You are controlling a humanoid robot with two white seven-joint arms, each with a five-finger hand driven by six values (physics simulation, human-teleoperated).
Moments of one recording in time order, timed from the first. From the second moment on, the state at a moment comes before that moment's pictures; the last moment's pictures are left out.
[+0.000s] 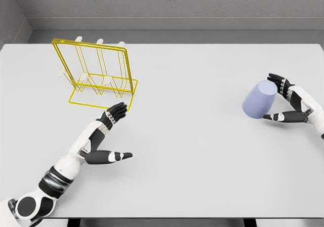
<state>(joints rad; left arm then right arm) -0.08 0.74 -0.86 -1.70 0.51 -0.60 0.18 -0.18 -0.54 0.00 -1.14 -0.31 -0.31 0.61</state>
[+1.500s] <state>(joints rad) -0.04 0.73 -0.84 -1.72 0.50 -0.57 0.18 -0.19 -0.51 0.03 -1.15 -0.31 -0.42 0.61</state>
